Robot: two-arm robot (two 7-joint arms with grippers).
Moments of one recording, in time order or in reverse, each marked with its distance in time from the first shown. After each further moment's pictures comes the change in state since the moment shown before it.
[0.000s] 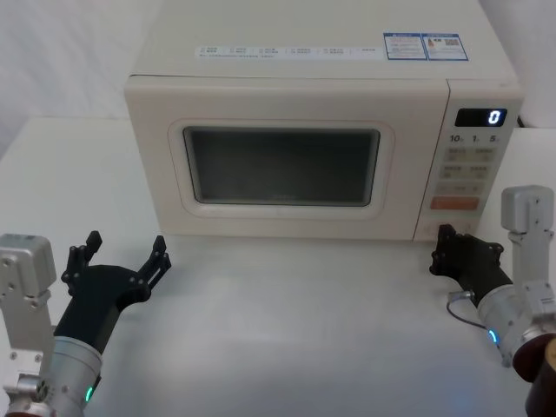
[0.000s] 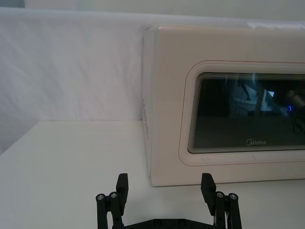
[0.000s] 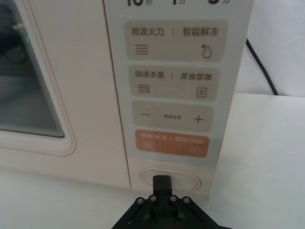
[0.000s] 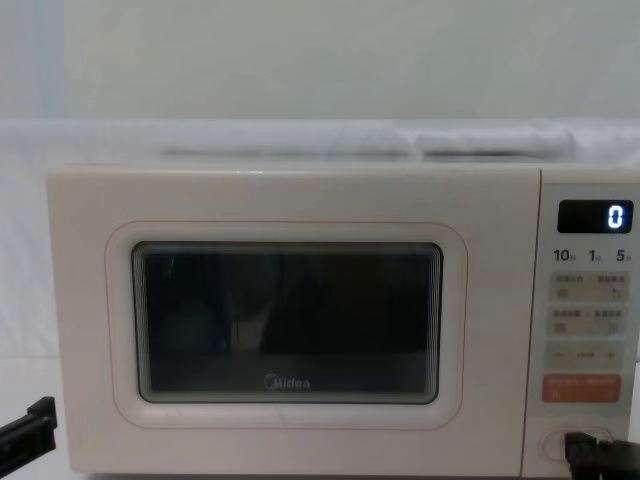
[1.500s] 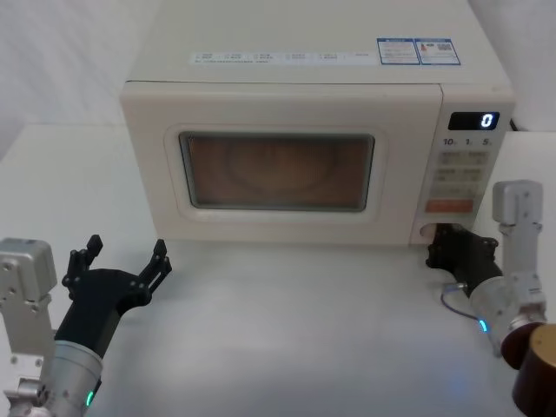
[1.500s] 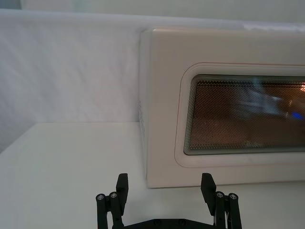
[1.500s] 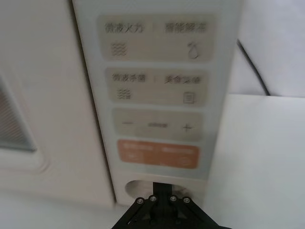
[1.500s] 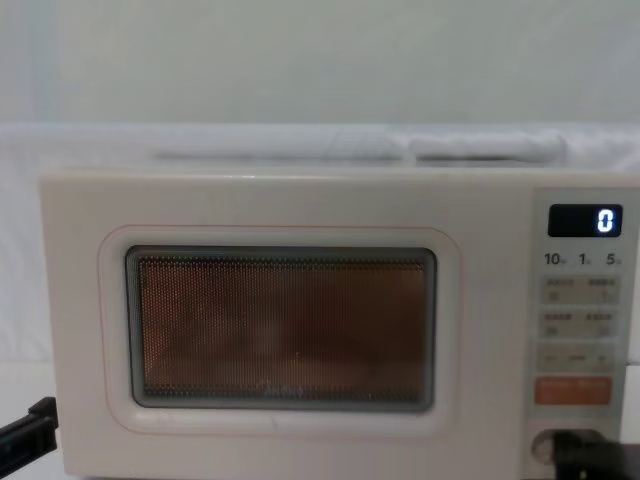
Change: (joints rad) left arm 0.000 0.000 0.000 0.000 0.000 0.000 0.000; right arm 0.075 -0.033 0.007 0.113 -0.025 -0.024 -0.017
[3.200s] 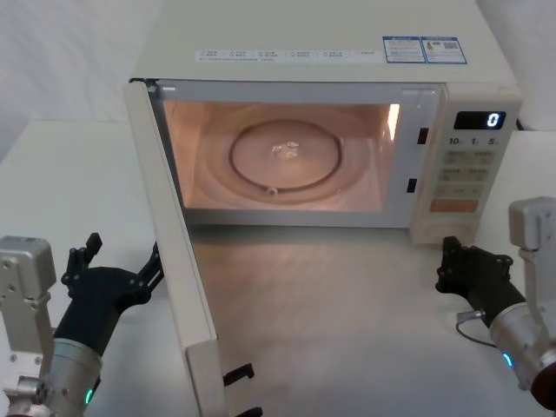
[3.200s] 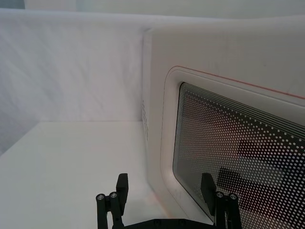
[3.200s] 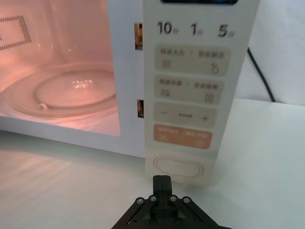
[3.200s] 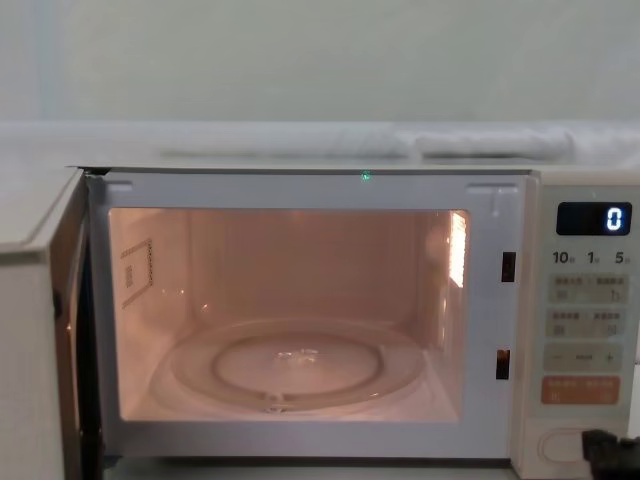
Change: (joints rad) left arm 0.000 0.000 0.000 0.000 0.000 0.000 0.000; right arm -0.203 0.051 -0.003 -0.310 -0.019 0.090 0.040
